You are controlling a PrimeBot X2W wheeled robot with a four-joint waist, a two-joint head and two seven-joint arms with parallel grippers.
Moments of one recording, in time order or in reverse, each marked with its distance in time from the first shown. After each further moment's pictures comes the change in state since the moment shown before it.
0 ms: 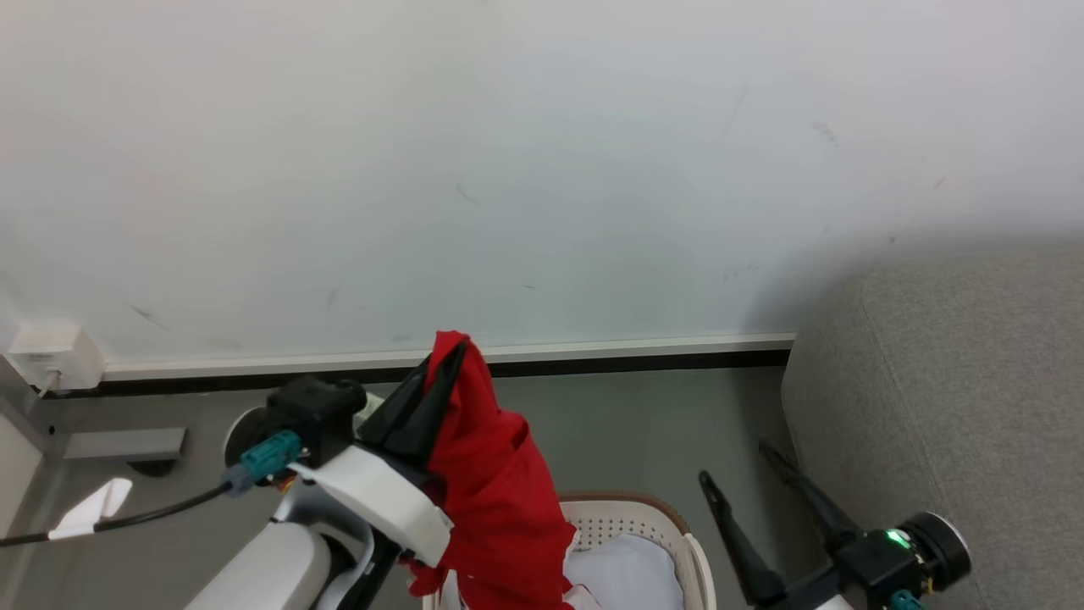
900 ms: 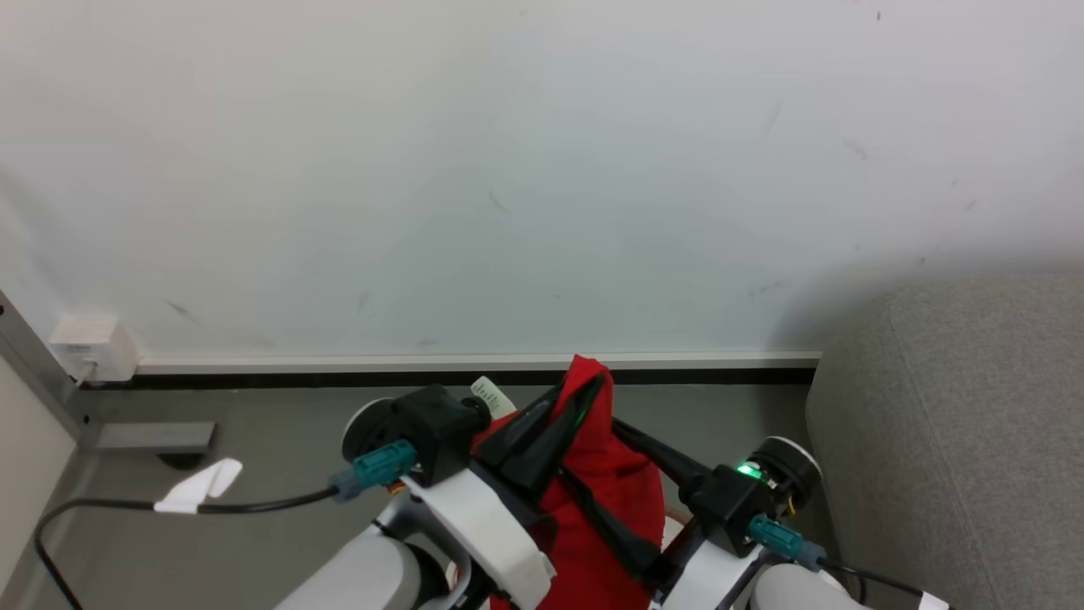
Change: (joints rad) left arm -0.048 -0.065 -0.132 -0.126 -0.007 -0.049 0.089; right arm -0.370 -0.030 0.488 0.209 0.254 0.000 0.000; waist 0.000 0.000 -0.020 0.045
